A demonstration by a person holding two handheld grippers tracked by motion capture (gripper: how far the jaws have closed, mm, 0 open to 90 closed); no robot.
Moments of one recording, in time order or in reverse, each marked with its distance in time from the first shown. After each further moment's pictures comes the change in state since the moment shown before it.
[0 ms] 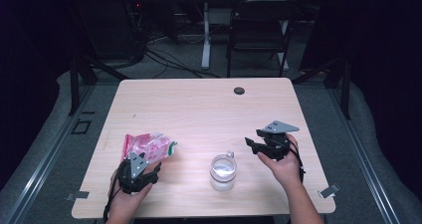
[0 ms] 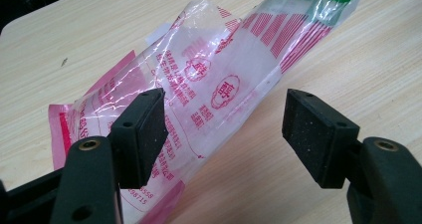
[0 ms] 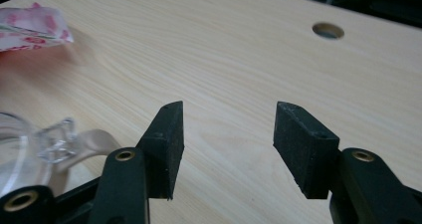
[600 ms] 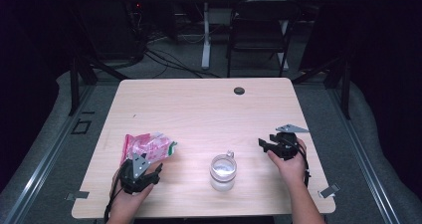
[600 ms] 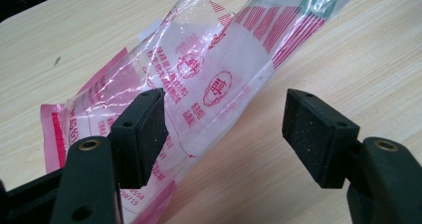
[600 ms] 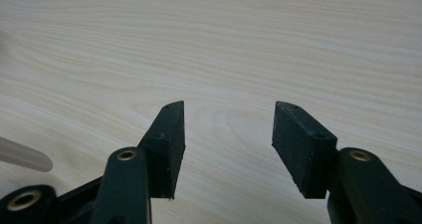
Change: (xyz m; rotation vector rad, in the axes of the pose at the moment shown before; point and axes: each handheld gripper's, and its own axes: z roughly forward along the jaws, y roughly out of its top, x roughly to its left) left arm -0.003 0.000 0.003 0.016 -0.006 0.018; right arm -0.043 -0.035 0.015 0.059 -0.099 0.190
